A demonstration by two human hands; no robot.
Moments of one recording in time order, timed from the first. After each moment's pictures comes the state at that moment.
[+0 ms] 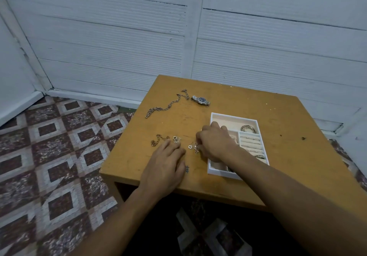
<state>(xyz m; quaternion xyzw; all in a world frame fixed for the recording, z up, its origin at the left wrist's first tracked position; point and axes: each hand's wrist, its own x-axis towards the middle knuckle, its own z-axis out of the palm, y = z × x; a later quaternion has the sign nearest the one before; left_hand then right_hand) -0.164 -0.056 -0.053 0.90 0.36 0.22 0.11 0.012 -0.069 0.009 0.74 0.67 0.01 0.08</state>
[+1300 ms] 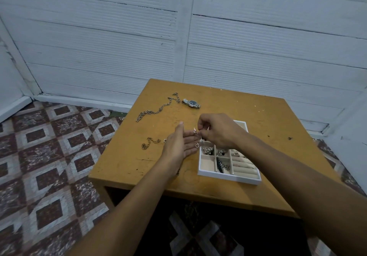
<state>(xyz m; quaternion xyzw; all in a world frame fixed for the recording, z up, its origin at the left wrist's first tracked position) -0.088 -0.048 -0.004 0.44 0.40 0.32 0.74 0.043 -0.086 0.057 0.74 0.65 -0.11 -0.15</state>
